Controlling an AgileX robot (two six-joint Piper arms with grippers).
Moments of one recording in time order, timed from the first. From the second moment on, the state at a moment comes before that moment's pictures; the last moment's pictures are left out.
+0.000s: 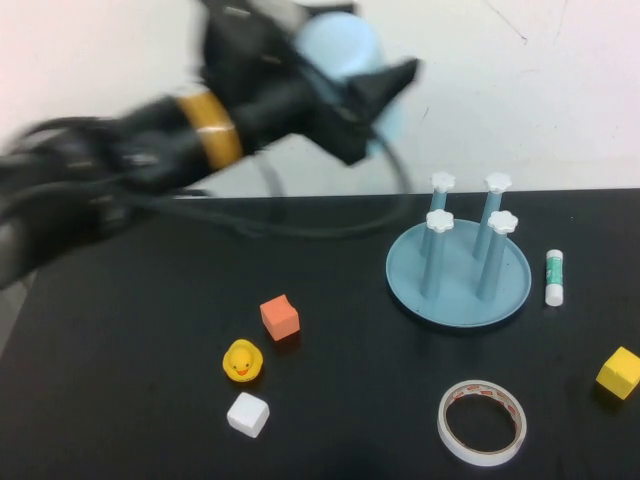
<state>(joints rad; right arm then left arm) 0.67 0.67 -0.68 -0.15 1.06 -0.27 -0.39 1.65 -1.26 0.96 -0.71 -0.76</state>
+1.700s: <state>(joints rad) 0.67 0.65 -0.67 -0.15 1.09 -0.27 -0.54 2.58 -2.27 1.17 -0.29 -1.13</state>
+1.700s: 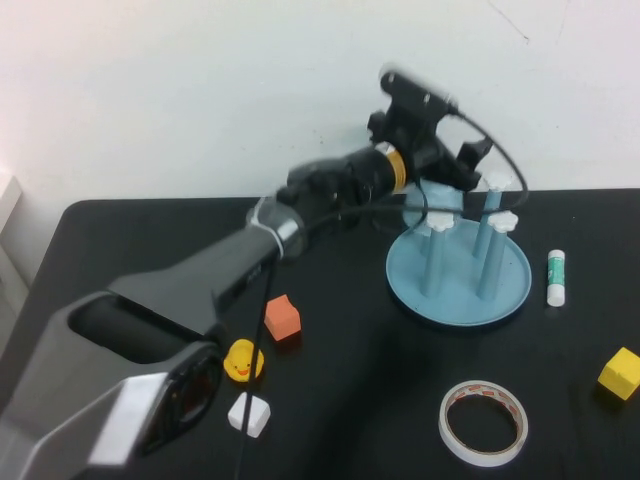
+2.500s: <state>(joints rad) 0.67 0.65 -0.67 -0.15 1.09 -0.27 -0.32 1.98 -2.27 1.77 -0.58 -1.61</state>
